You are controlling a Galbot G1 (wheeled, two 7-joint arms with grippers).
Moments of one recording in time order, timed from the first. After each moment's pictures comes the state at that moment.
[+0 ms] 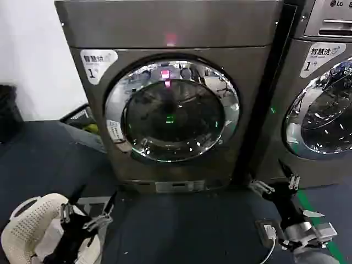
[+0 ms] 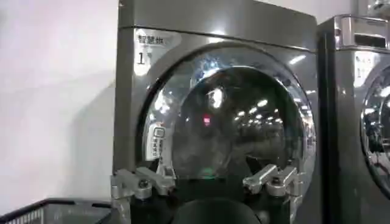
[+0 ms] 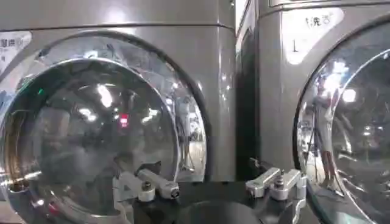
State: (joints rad) left arm 1.78 -1.49 -0.81 -2.37 -0.33 -0.05 0.40; right arm -1.46 1.38 0.83 2.30 0.41 -0.23 -0.35
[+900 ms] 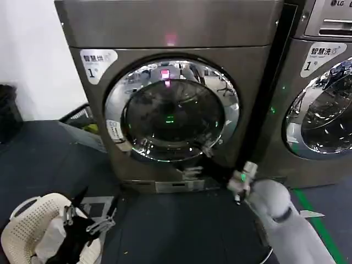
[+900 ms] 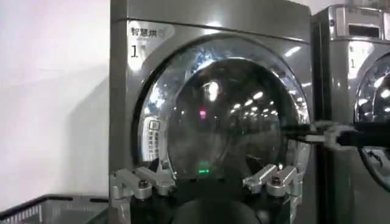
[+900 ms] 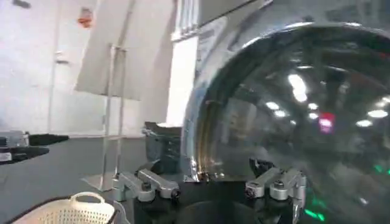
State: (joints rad) left arm 1.79 -1.47 -0.80 -2.36 -0.30 -0.06 0.40; right arm -0.69 1.10 0.10 1.82 0.44 -0.21 -0.58
